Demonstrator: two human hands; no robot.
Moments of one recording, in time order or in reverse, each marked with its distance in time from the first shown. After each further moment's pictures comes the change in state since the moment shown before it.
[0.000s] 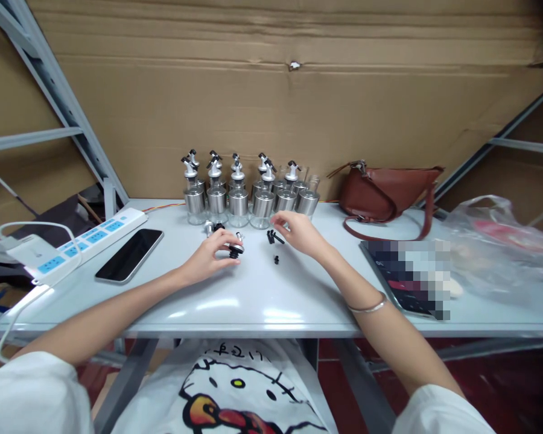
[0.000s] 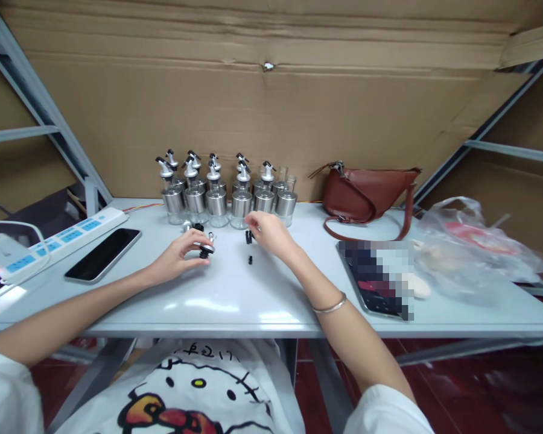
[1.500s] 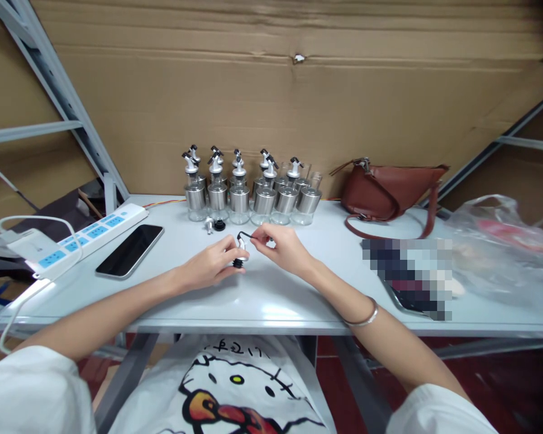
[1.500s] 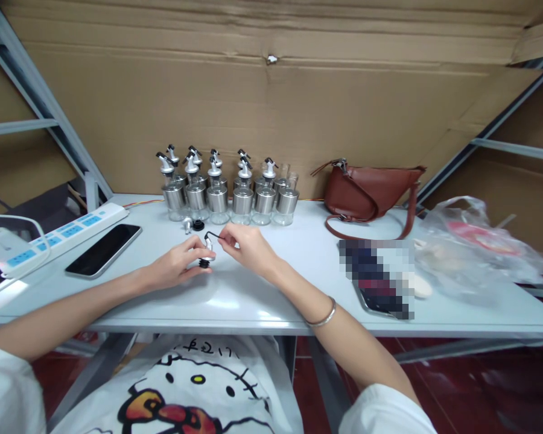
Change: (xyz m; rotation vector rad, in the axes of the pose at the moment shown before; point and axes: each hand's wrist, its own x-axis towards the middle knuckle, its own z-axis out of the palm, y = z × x) left_hand -0.010 0.012 0.002 0.574 -0.073 0.559; right_hand -0.022 -0.042 0.023 0.268 0.168 -0.414
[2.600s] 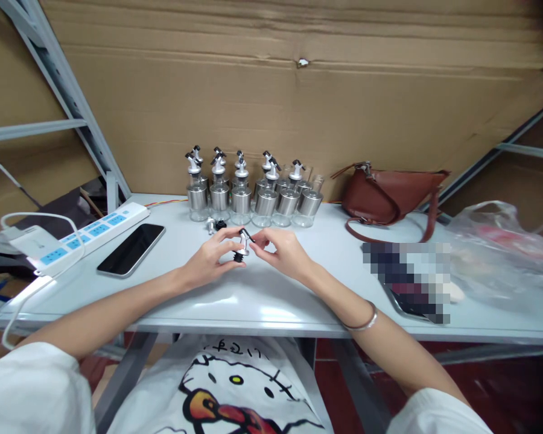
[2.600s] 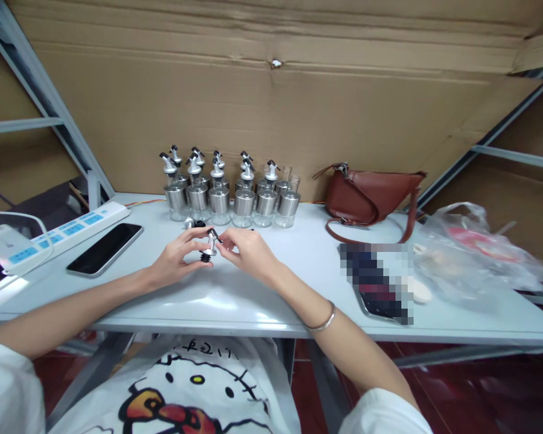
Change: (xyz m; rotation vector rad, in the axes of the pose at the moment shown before) left_hand -0.002 -0.005 0.006 -0.057 0.201 -0.103; right_hand -0.003 -0.003 0.002 -0.041 0.010 -0.066
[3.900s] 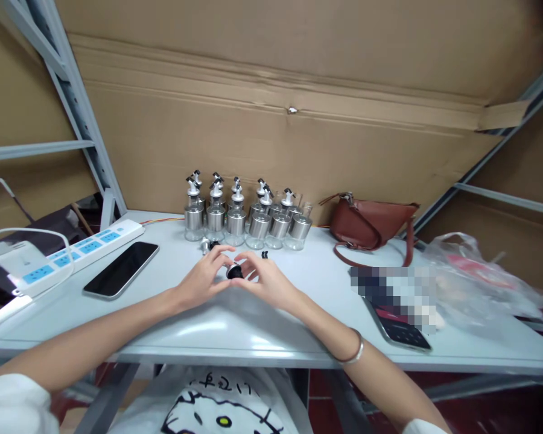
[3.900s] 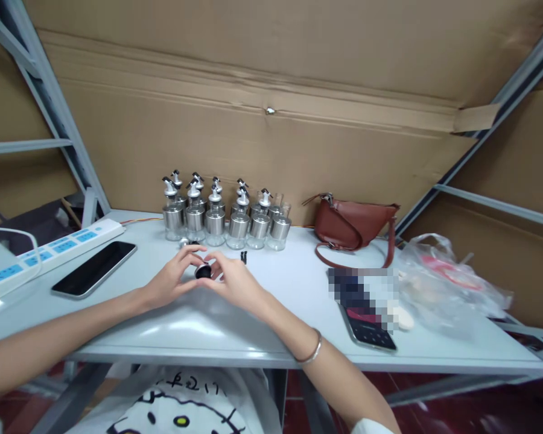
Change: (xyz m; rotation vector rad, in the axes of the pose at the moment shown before) left_hand -0.002 -0.005 0.002 -0.002 -0.078 -0.203; right_hand 0.005 -0.019 0.006 0.258 -0.248 0.379
